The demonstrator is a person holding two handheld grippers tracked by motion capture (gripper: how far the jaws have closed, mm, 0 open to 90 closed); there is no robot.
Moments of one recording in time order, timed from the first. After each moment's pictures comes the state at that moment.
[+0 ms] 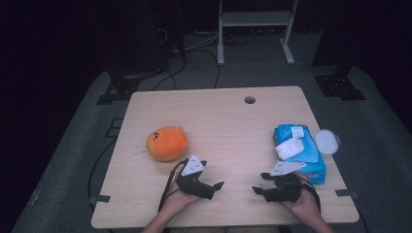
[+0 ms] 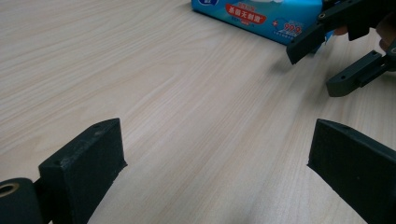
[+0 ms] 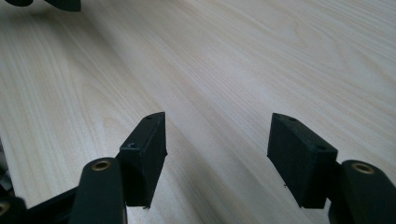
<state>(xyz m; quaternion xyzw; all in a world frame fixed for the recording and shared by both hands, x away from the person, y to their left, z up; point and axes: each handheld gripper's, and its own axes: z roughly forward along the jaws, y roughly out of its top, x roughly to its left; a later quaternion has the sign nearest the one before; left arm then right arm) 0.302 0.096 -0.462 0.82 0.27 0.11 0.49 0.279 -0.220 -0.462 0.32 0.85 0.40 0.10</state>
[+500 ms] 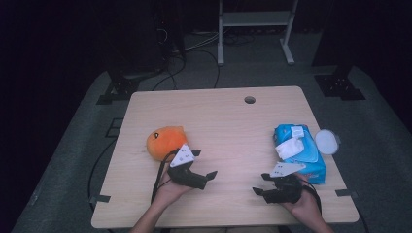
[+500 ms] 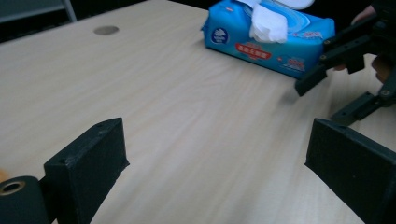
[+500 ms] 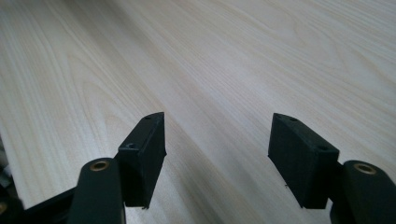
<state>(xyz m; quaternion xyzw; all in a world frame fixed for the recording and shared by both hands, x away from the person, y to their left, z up) 0.316 0.124 -0.420 0.81 0.24 0.15 0.52 0.274 -0.219 -0.460 0.32 0.86 0.39 0.11</state>
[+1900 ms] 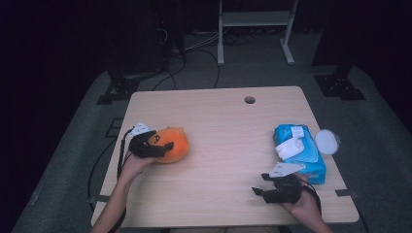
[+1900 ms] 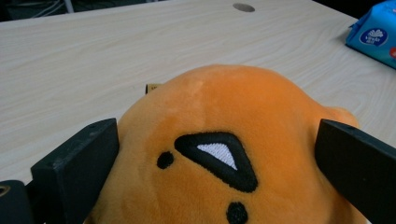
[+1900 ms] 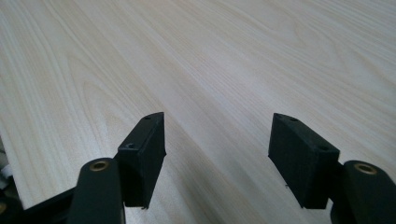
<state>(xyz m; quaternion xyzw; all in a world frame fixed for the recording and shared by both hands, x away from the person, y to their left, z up) 0.400 0.245 -0.441 0.77 0.39 0.17 0.48 0.273 -0.216 -0.460 0.32 0.86 0.39 0.11</state>
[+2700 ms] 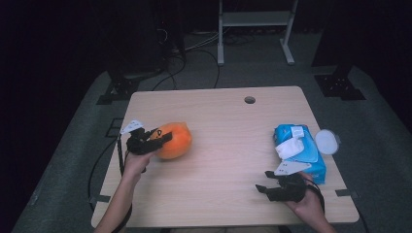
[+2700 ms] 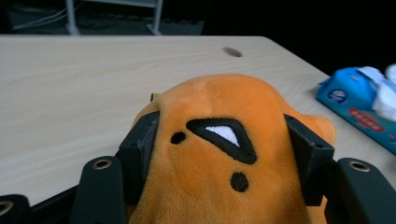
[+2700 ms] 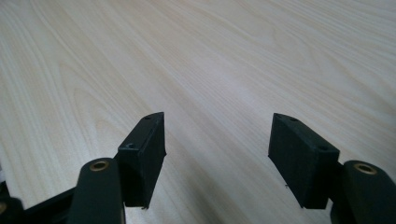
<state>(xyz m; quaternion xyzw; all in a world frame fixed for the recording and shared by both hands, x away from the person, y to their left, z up) 0.388 0.235 -0.413 0.71 0.42 0.15 0.55 0.275 -0.228 -0.455 0.33 0.85 0.40 0.12</state>
